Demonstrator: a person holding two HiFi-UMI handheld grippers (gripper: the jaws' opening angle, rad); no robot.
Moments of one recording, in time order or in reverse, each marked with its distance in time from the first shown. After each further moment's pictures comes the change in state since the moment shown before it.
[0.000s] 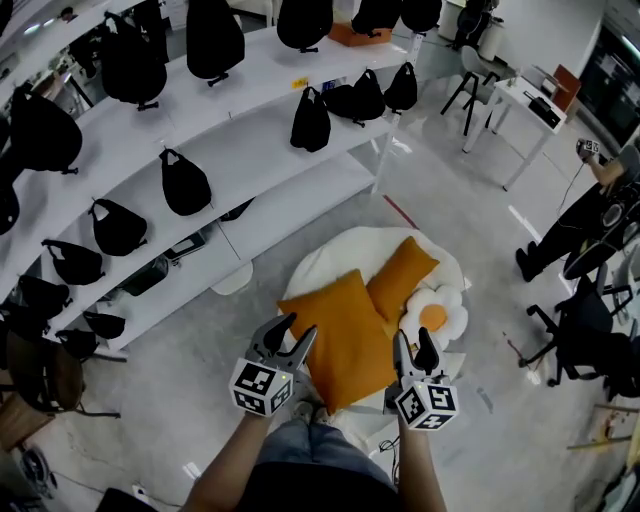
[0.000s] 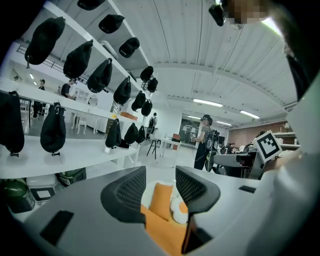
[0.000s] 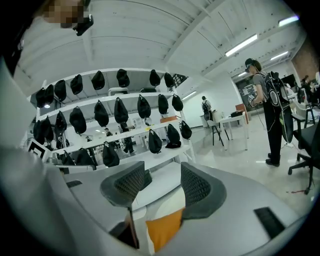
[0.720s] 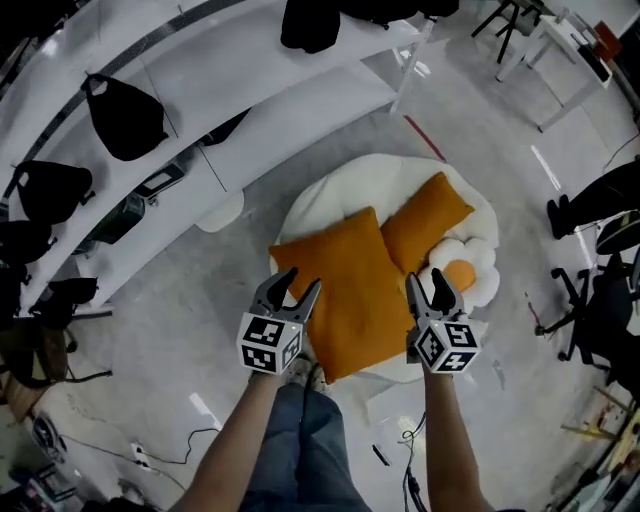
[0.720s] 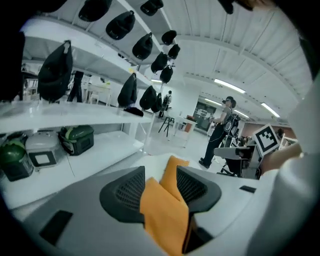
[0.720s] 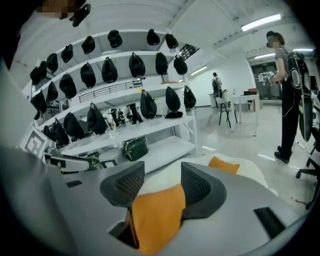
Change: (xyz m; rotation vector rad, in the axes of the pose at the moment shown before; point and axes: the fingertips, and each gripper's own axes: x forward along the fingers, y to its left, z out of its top) left arm 0.147 0.089 -0.187 -0.141 0.244 0.106; right arm 0.177 -0.117 -0.151 -0.102 0.288 0.049
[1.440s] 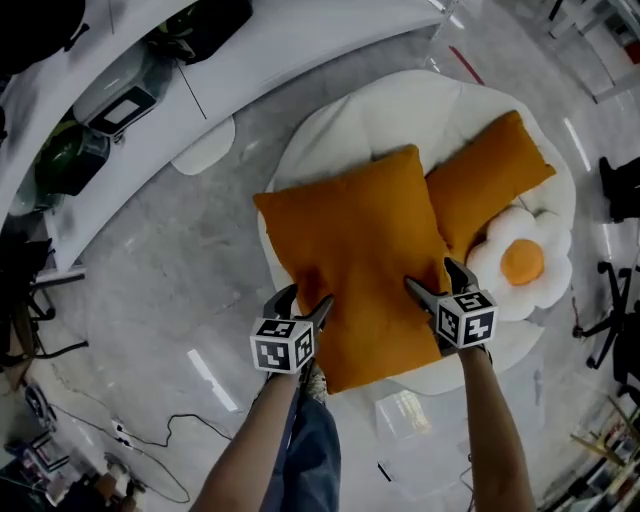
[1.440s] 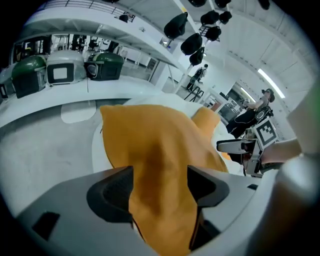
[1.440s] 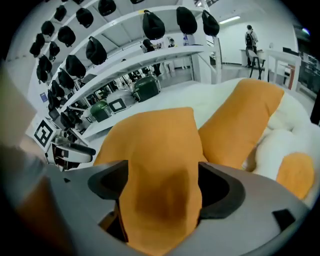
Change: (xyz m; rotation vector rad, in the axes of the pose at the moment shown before) left arm 0.131 0.062 -0.354 -0.352 0.339 0.118; right arm 0.163 -0.081 -0.320 -0.139 0.514 0.205
